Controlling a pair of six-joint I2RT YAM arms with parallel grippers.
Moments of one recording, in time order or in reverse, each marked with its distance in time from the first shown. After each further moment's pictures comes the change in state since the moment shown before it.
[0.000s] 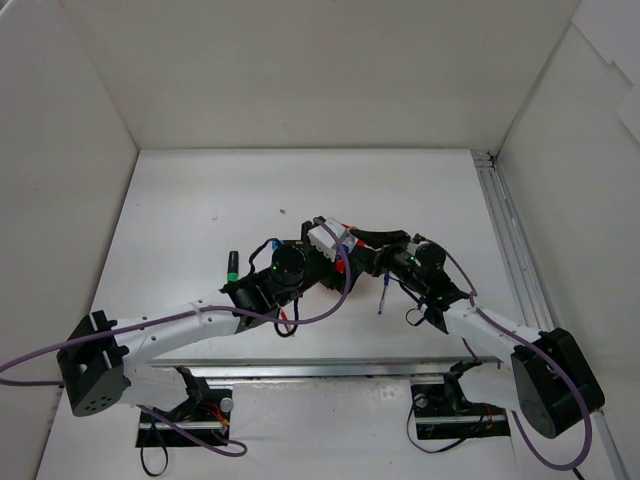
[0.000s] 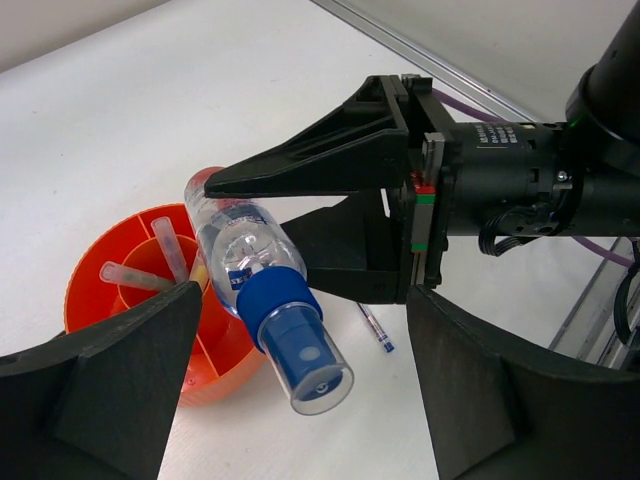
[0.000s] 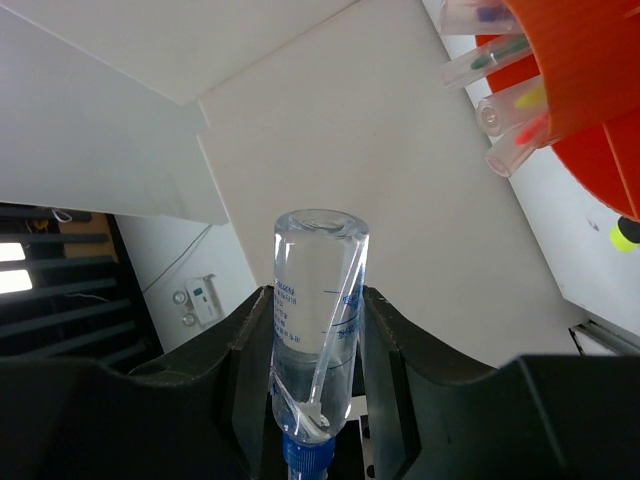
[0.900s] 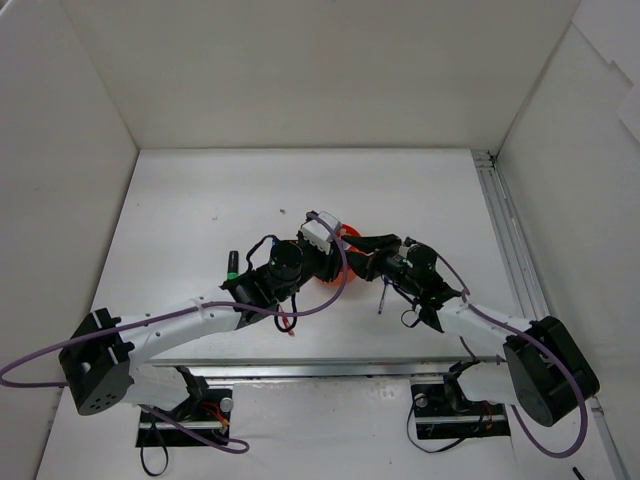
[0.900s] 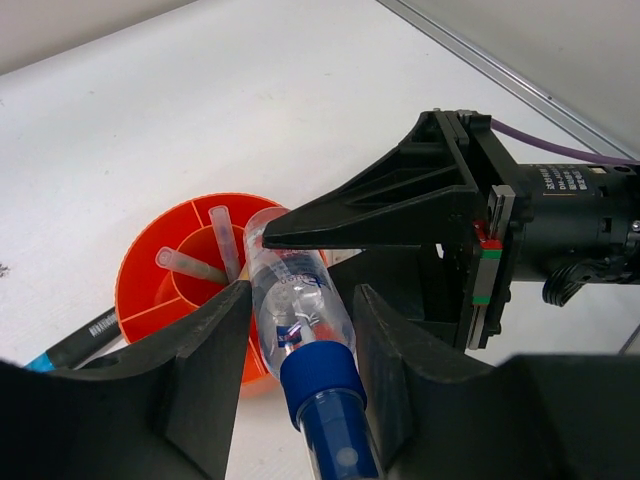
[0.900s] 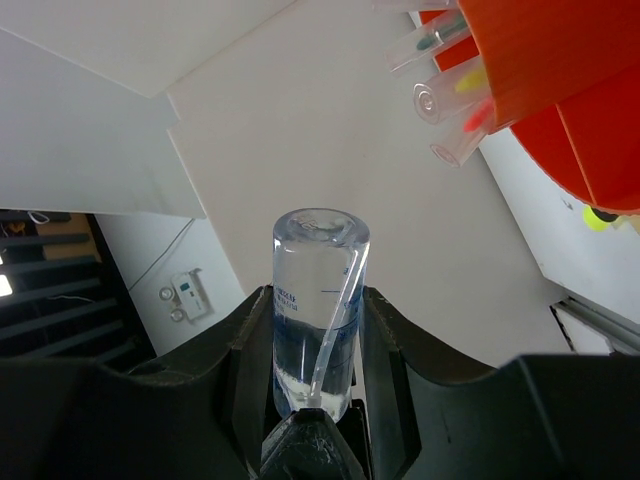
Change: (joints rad) left arm 0.041 0.018 -0.016 0.016 -0.055 -0.003; right arm 0.045 0.063 0.000 0.030 -0.013 0.006
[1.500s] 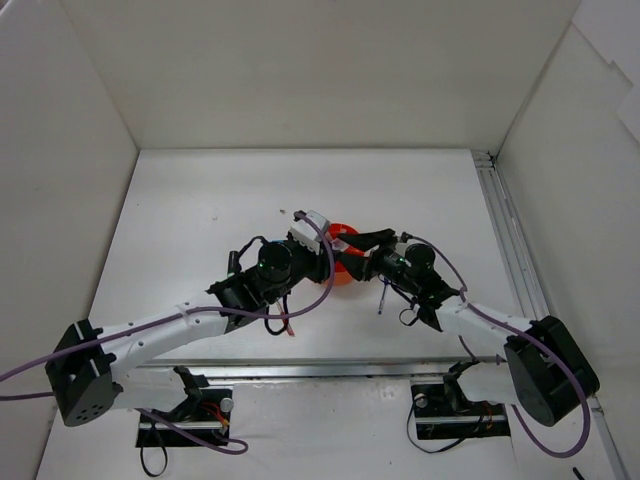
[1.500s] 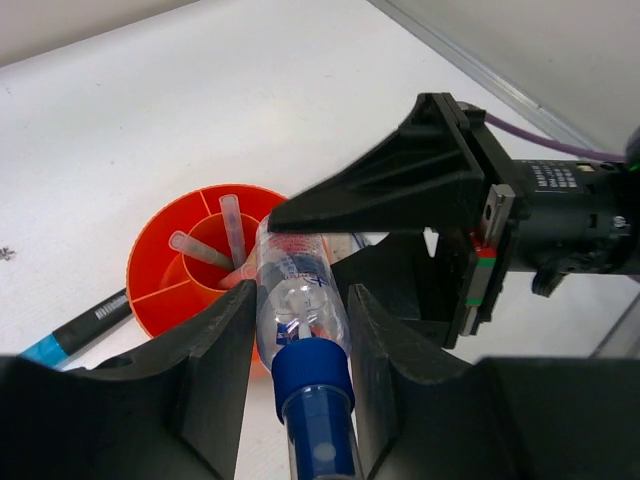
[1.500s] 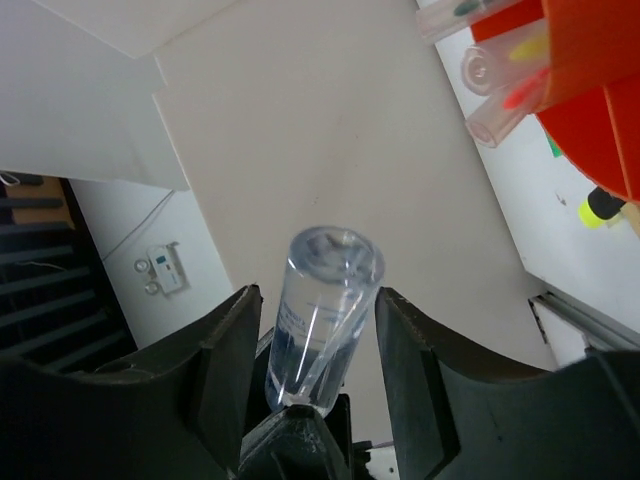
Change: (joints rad) left arm 0.009 -0.063 -0.019 -0.042 -0.002 -0.023; right arm 0.013 0.002 0.017 0.006 -0.012 -0.052
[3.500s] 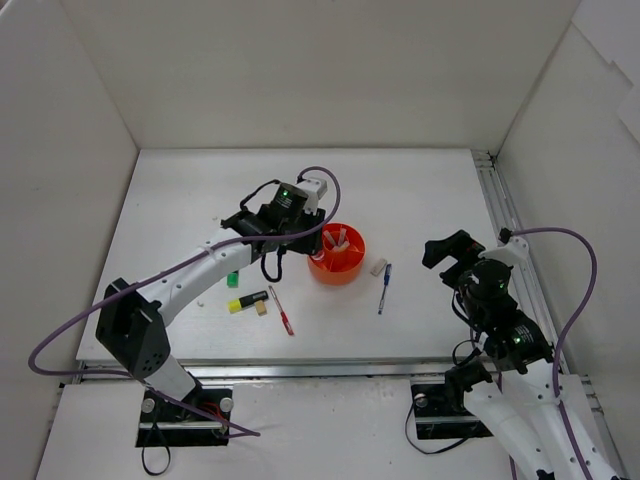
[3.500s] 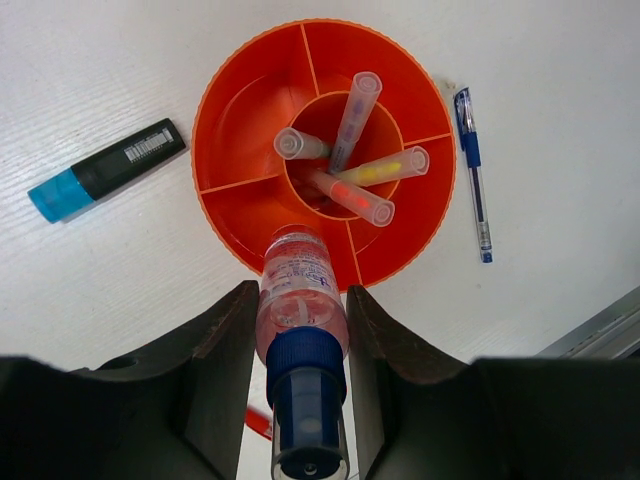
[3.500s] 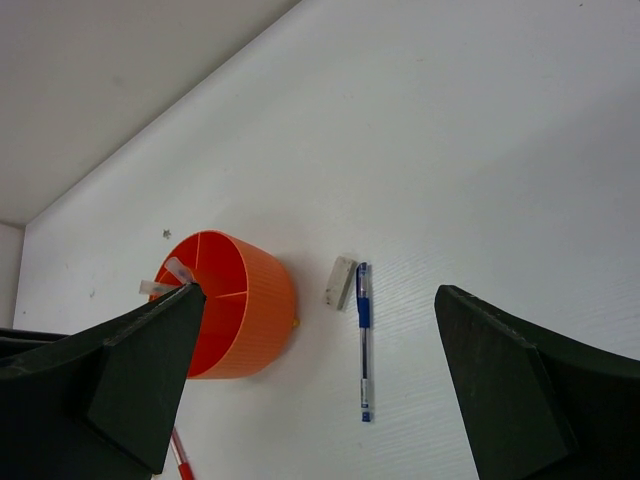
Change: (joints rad) left arm 0.264 0.320 0.505 -0.763 0.244 -0.161; right arm -0.172 -0.695 0.275 -1.182 0.674 -1.234
